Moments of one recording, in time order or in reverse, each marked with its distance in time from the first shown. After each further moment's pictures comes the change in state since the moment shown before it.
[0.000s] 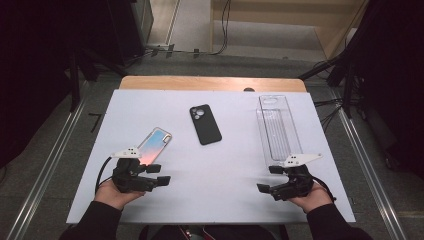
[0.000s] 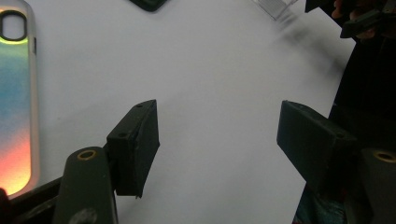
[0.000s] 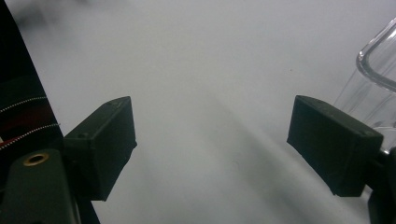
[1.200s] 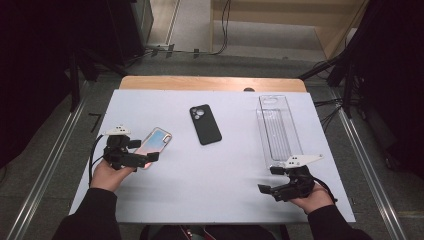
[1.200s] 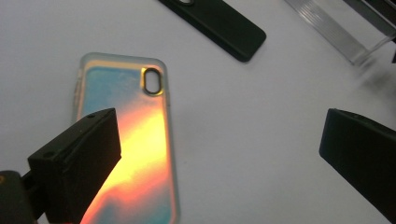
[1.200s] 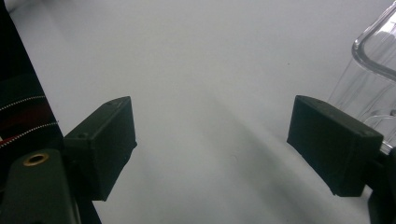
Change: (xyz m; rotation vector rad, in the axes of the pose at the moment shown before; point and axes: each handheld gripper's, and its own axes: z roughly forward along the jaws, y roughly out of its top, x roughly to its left) left arm 0.048 0.034 -0.013 -0.073 0.210 -0.048; right arm -0.001 -0.003 -0.001 0.005 -0.006 0.008
